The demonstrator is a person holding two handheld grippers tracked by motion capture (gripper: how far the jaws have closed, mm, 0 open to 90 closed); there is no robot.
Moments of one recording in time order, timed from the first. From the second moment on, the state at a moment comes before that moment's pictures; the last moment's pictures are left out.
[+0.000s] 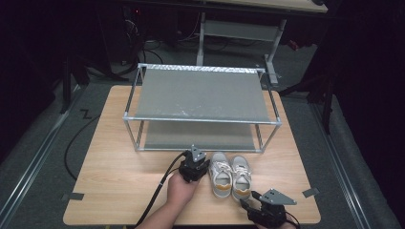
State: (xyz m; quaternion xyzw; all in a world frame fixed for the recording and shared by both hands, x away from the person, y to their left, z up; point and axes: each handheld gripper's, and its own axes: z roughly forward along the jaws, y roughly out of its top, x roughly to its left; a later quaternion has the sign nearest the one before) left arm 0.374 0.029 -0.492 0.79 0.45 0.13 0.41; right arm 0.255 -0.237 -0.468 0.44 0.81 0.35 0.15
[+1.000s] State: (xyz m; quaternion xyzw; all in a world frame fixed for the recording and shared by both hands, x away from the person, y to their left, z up) left arm 0.329 0.024 -0.490 0.82 0.39 0.10 0.41; right arm 0.268 -0.291 -0.457 0.50 0.76 0.37 0.21
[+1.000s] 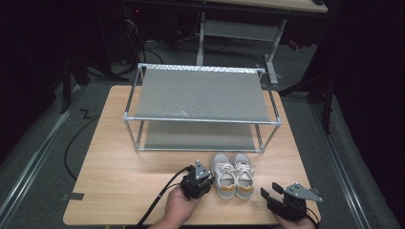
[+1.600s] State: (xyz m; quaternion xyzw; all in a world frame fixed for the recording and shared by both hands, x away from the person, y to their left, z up) left arm 0.290 0.151 -0.425 0.77 0.39 0.17 0.48; right arm 0.317 -0.284 -0.456 0.59 0.76 0.19 0.19
